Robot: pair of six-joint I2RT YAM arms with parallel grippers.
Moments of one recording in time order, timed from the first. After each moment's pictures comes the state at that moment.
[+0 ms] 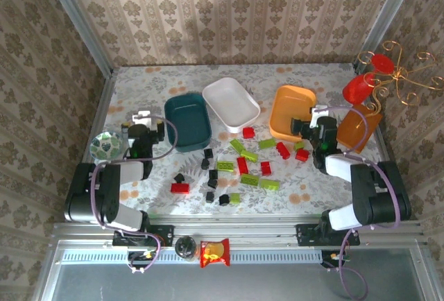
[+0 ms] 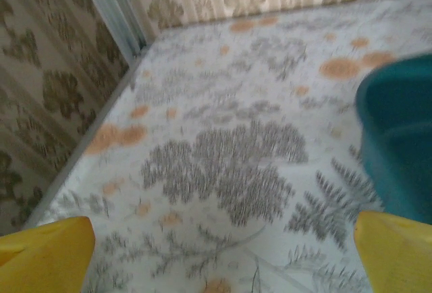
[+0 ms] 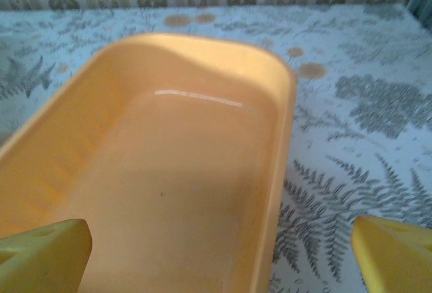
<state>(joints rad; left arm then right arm) -0.15 1.42 0.42 0.70 -0.31 0.13 0.04 1.40 0.48 0.54 0.12 0.03</state>
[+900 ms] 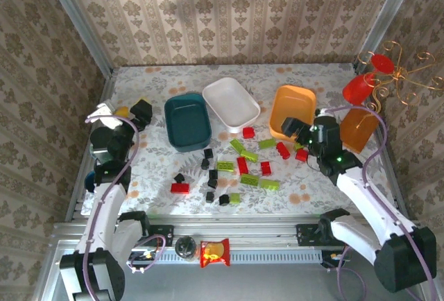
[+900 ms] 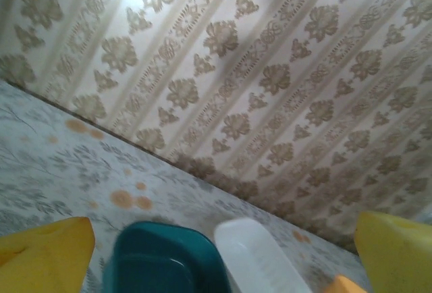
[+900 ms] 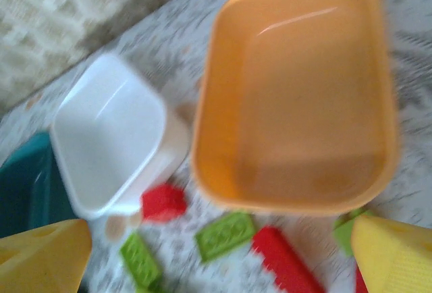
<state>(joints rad) 0.04 0.81 0.50 0.36 0.27 -0.67 0.25 0.93 0.63 -0.25 0.04 0.64</state>
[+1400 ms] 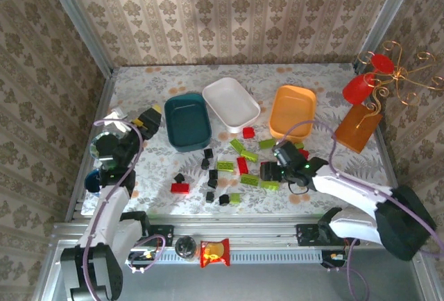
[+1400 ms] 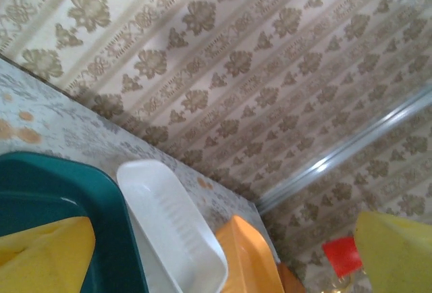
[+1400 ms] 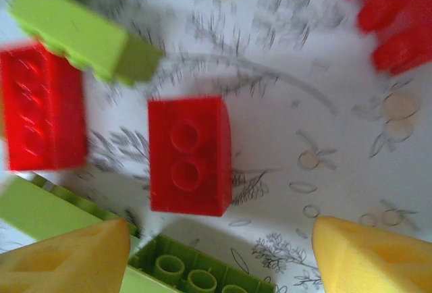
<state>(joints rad) -0.01 0.81 0.39 0.51 0.52 -0.90 0.64 1.21 0.54 -0.42 0.05 0.60</state>
